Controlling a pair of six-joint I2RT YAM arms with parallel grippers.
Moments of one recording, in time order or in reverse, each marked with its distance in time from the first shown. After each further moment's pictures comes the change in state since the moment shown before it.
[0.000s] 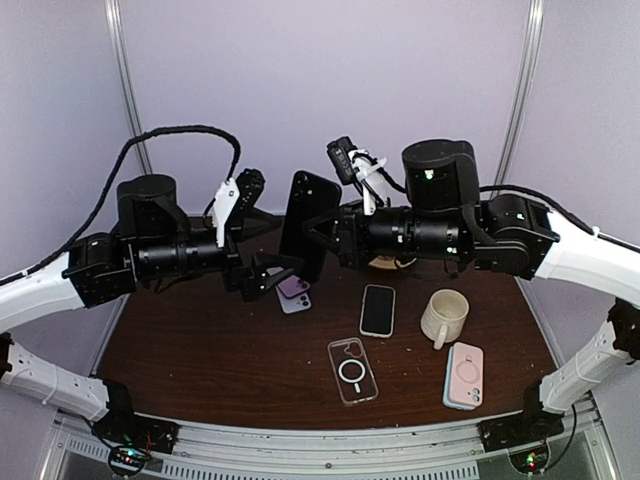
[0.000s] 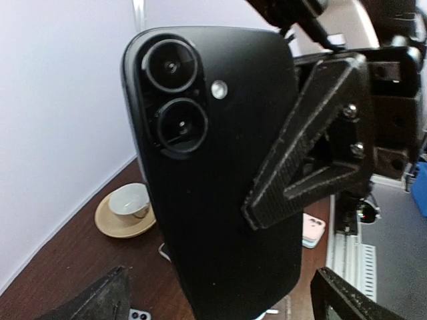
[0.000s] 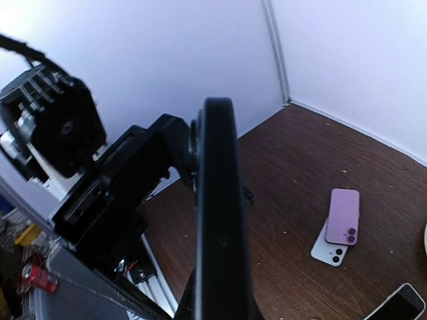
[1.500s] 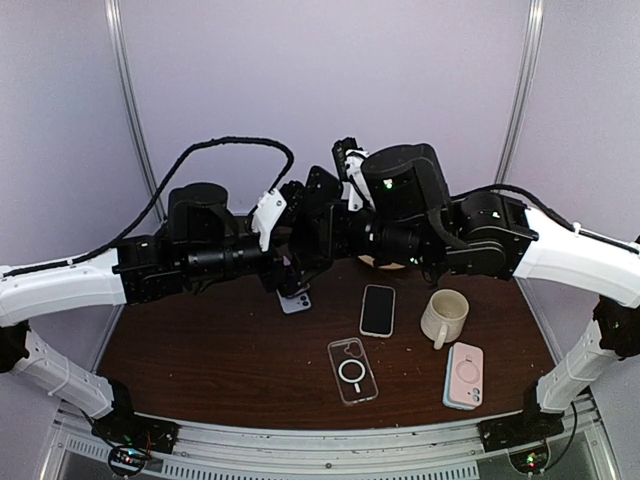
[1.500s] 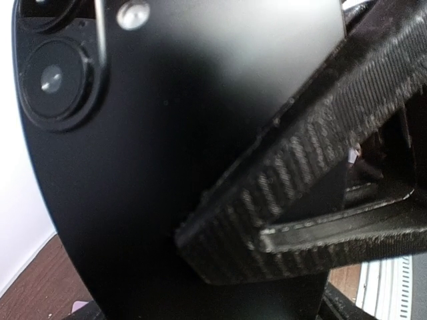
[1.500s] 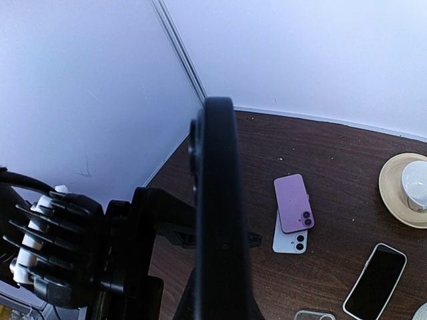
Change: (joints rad) left arm -0.012 0.213 0.029 0.131 -0.112 0.032; right arm 0.054 0.133 0.141 -0.129 0.429 0.249
